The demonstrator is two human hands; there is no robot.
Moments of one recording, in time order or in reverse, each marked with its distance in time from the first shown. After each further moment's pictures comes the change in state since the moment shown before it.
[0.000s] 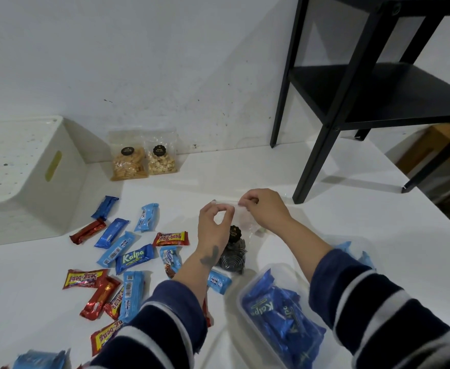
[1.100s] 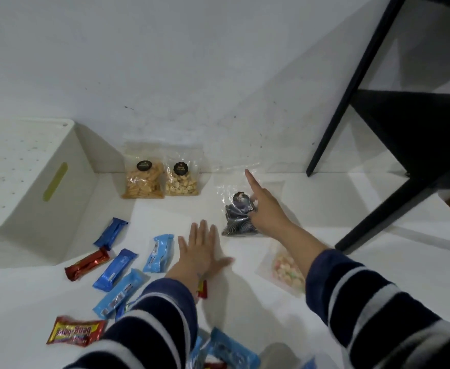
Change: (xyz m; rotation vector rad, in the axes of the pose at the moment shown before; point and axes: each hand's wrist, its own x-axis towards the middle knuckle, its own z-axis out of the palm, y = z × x) left_hand 0.115 -0.073 -0.062 1.111 -0.470 -0.112; right_hand 0.126 -0.044 0.044 0.027 -0.114 -0.117
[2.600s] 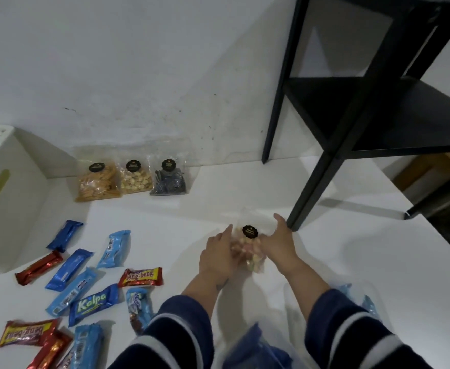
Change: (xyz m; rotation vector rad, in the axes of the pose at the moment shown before) left_hand -0.031 0.139 0.026 -0.512 0.077 0.097; right_hand -0.094 0.112 -0.034 0.354 0.280 0.468
